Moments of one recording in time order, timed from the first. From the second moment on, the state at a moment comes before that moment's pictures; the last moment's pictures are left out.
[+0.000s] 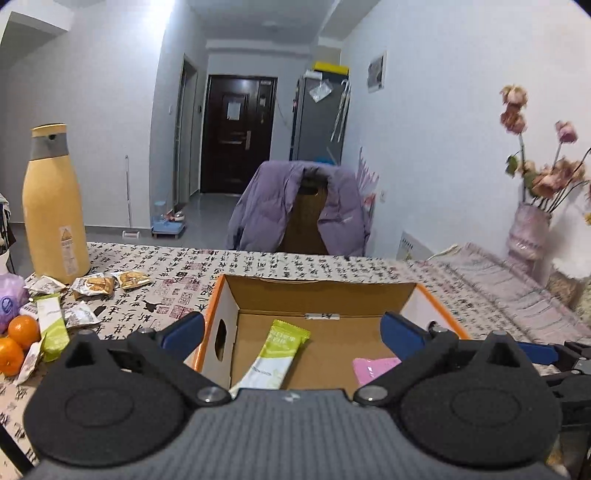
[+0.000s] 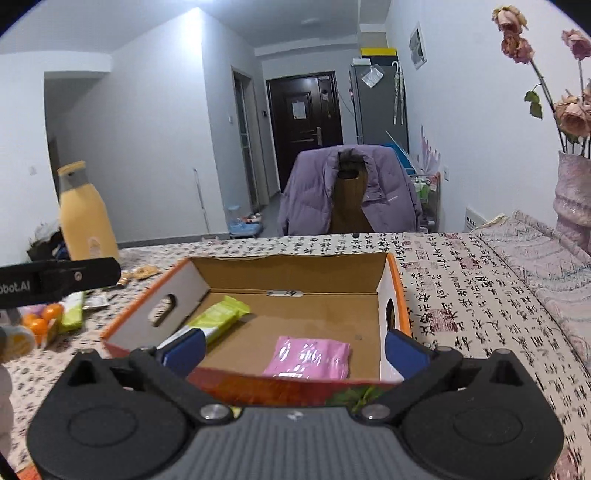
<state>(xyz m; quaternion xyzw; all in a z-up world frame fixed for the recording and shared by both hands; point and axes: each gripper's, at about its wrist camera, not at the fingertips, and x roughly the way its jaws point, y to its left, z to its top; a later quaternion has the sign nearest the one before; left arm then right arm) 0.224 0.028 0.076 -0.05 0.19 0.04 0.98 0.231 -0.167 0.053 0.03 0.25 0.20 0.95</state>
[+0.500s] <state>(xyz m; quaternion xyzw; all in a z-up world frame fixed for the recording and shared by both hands) 0.107 0.022 0.061 -0.04 0.17 0.01 0.98 0.121 -0.197 0.049 0.04 0.21 0.22 0.95</state>
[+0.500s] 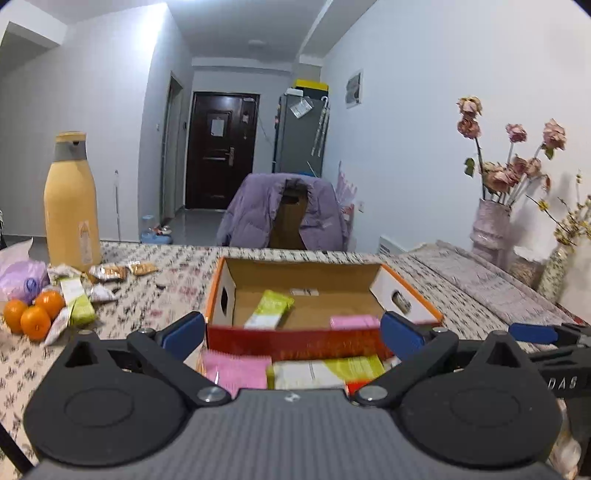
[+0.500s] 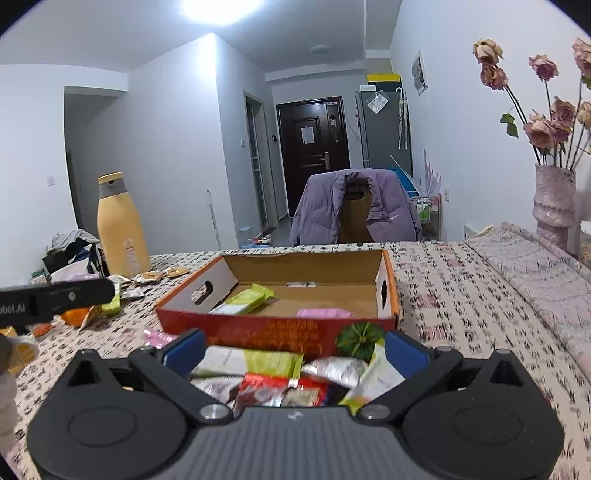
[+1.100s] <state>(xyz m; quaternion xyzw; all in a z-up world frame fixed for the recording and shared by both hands) 0.043 0.047 0.003 -0.03 0.23 0.02 0.97 0.057 -0.213 0.003 0.05 0.24 0.20 0.95</state>
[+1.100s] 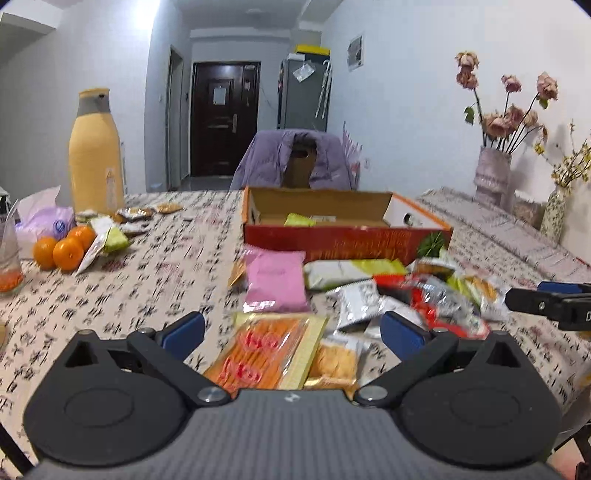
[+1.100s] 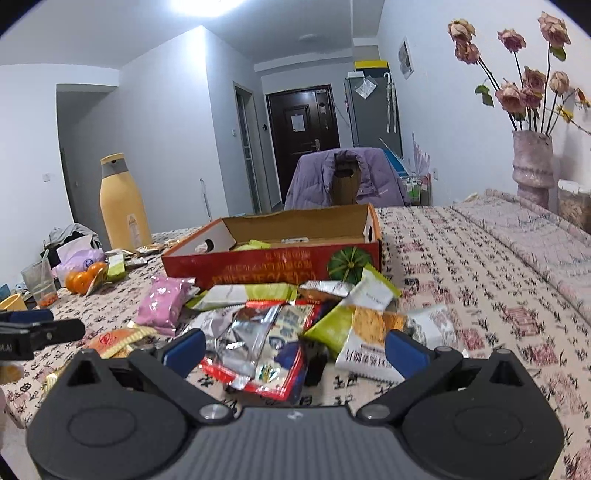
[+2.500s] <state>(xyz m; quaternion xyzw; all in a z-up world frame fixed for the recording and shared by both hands) 0.060 0.083 -0.023 -0.05 0.31 0.01 0.95 0.047 -0.194 -0.007 0.04 0.26 0.18 0.95</state>
